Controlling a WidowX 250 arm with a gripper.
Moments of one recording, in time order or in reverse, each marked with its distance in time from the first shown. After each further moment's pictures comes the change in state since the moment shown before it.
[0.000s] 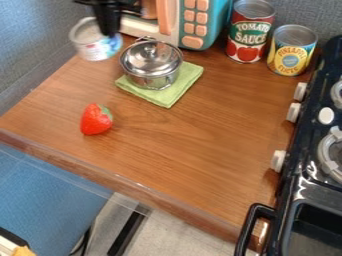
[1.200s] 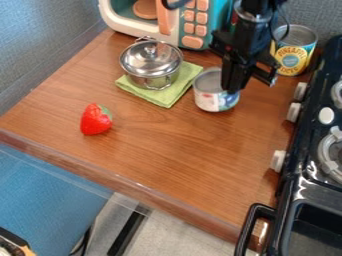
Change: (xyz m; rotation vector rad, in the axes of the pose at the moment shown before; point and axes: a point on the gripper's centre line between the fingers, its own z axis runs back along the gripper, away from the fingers) arm -0.007 -0.169 -0.040 -0.039 0.085 -0.433
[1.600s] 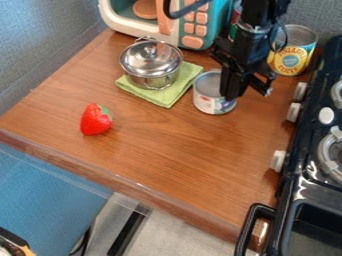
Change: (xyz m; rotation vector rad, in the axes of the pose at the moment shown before) arm 0.001 -0.008 -0.009 0.004 -0.011 -0.119
